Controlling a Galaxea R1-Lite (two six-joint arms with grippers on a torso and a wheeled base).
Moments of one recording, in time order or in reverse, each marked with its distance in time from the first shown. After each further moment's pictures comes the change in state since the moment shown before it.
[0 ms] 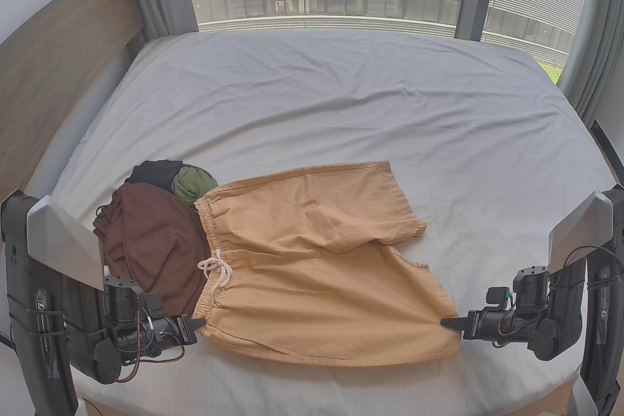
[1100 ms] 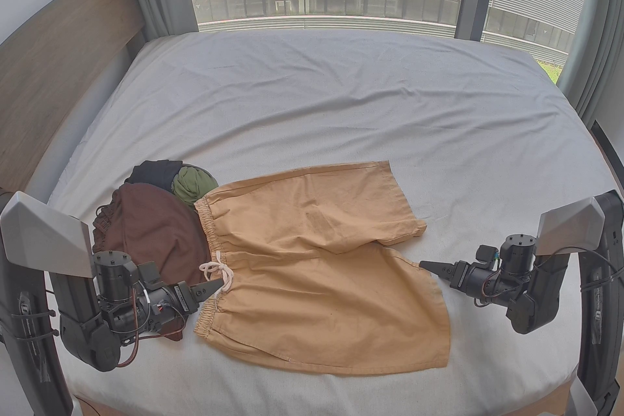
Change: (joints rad) left arm -0.021 -0.112 -0.098 -0.001 -0.011 -0.071; right arm 0.000 0.059 -0.371 0.010 0.005 0.218
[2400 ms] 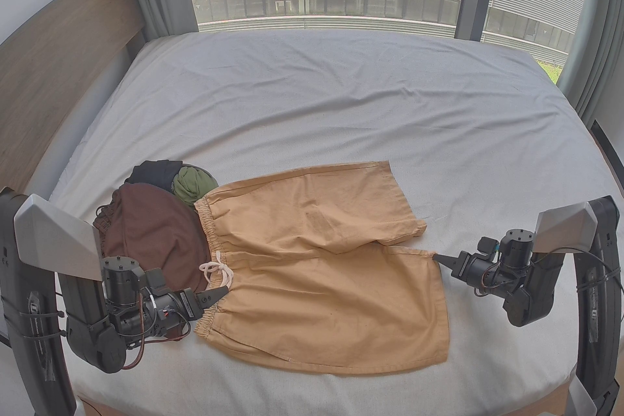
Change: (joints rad) left arm -0.010 0.056 -0.013 -0.001 -0.001 0.006; right arm -0.037 0.067 -0.124 -0.011 -0.001 0.005
